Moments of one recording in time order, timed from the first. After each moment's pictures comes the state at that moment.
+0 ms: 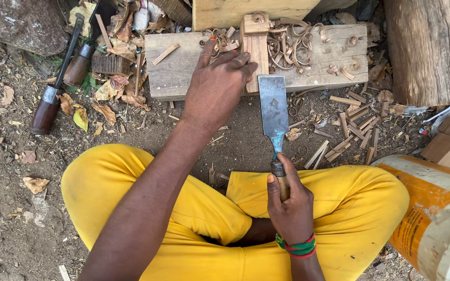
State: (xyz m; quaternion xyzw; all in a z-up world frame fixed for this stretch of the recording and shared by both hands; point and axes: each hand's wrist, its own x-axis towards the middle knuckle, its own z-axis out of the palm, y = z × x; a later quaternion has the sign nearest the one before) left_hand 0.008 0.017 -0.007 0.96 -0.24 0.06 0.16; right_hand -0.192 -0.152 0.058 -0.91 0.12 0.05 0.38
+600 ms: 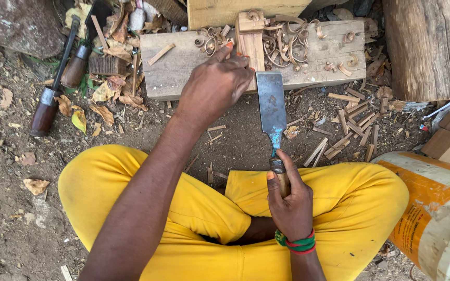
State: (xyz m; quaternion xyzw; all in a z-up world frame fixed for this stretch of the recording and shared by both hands) left_hand 0.014 0.021 -0.029 0.91 -0.26 0.05 0.30; right_hand -0.192 -0.157 0.054 -0.88 0.14 0.06 0.44
